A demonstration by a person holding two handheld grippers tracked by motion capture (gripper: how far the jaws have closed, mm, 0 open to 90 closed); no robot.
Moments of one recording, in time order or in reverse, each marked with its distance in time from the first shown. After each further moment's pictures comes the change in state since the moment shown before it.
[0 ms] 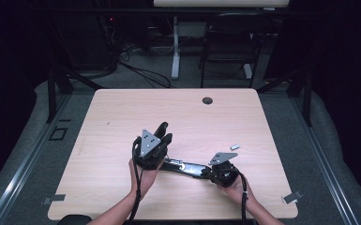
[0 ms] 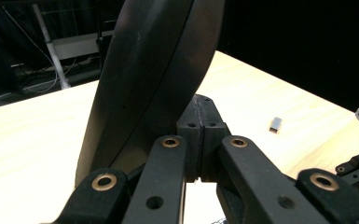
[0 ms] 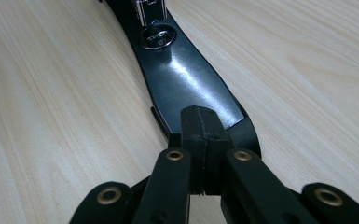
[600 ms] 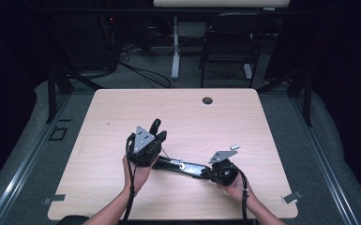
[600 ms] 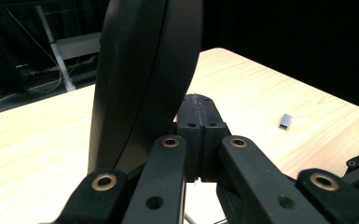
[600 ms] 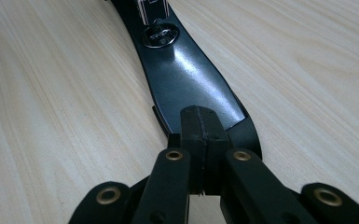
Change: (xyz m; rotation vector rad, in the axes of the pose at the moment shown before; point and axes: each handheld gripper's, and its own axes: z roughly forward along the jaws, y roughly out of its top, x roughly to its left) left arm 0.016 0.005 -0.006 0.013 0.005 0.017; right arm -0.004 0.003 0.001 0.016 0.031 0.018
